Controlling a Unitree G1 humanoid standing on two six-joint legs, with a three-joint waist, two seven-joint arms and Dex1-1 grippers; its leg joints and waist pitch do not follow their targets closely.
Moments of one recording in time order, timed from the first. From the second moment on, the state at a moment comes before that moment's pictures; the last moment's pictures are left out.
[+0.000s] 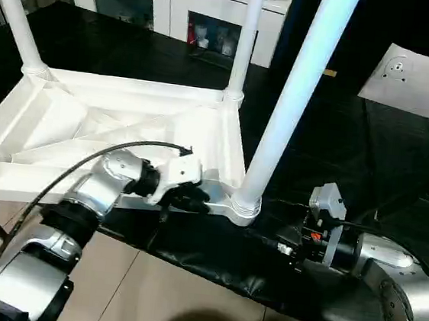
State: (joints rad) left arm -0.68 0.38 -0.33 0.72 0.07 -0.05 -1.23; right arm -0.13 -0.47 0.09 -0.07 0.37 0.39 1.01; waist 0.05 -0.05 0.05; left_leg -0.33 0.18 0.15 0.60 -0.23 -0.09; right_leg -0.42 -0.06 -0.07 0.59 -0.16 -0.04
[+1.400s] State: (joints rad) left arm -0.59 0.50 -0.41 0.54 0.01 -0.20 -1.55; right arm -0.32 -0.54 0.25 0.10 0.39 0.38 1.36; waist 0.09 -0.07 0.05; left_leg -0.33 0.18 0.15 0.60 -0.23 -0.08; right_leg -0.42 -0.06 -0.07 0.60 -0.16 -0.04
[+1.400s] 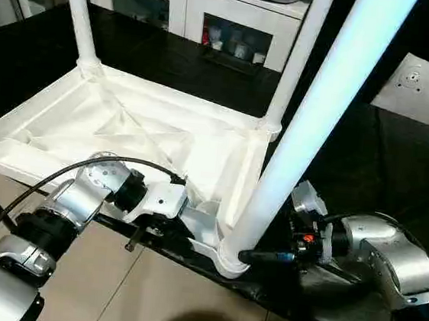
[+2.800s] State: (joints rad) left arm -0.71 0.31 -0.31 0.72 0.11 0.04 -1.07; right arm -0.31 -0.19 0.06 0.08 0.20 0.46 0.58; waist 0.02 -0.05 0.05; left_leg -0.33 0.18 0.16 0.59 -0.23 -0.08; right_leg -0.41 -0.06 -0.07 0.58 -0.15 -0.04
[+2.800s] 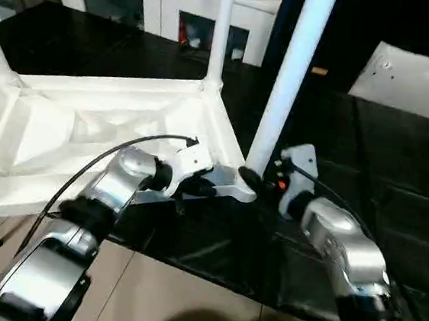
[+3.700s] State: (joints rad) left arm -0.63 0.43 -0.39 0.63 0.03 -0.17 -1.51; right arm -0.27 -0.56 0.18 0.05 0.35 0.34 1.32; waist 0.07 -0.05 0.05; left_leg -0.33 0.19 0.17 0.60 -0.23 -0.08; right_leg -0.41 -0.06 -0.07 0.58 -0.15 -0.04
